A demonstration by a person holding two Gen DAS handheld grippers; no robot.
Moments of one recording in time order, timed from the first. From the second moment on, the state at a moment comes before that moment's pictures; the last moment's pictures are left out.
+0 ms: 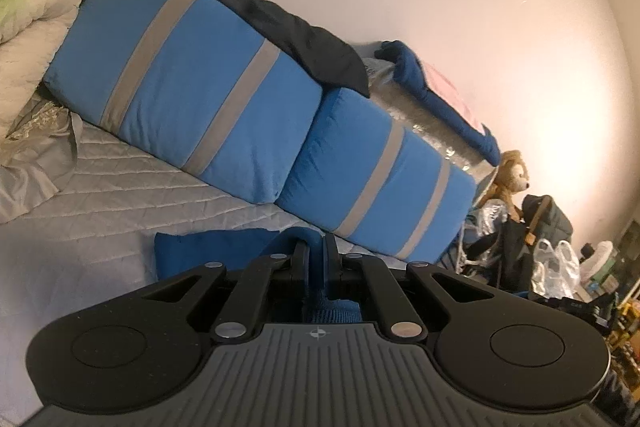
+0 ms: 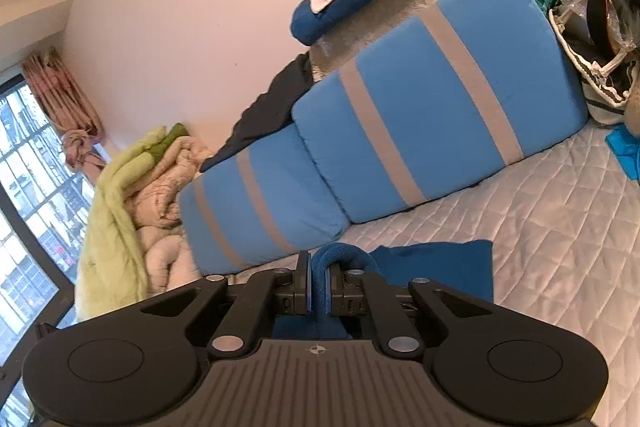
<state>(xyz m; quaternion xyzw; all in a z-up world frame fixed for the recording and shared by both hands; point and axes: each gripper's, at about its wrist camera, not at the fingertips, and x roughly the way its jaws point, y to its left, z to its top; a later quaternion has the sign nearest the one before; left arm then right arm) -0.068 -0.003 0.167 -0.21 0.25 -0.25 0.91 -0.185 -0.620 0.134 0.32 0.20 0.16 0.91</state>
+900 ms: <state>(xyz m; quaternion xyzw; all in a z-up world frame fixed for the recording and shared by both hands) 0.111 -0.030 0.067 -0.20 0.37 -0.16 0.89 -0.009 -0.633 0.034 0.30 0.29 0.10 0.90</state>
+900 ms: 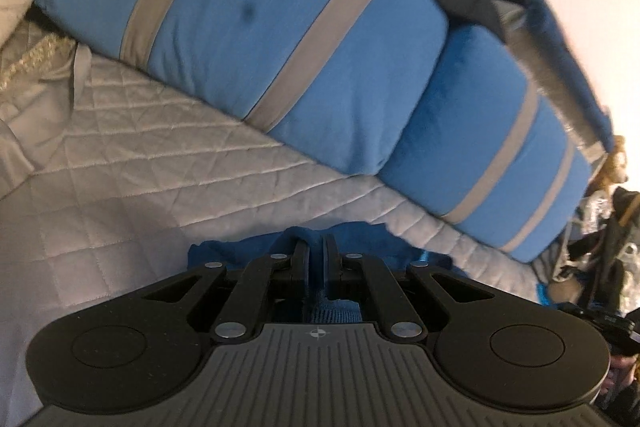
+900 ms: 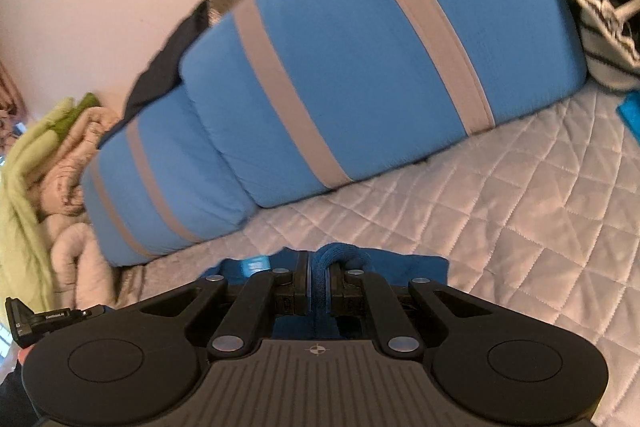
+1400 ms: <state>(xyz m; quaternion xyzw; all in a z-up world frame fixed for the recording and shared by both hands) 0.151 -0.030 0.004 -0.24 0.44 -0.12 0.86 0.048 -0.637 -0.041 0.35 0.36 0.07 0.86</state>
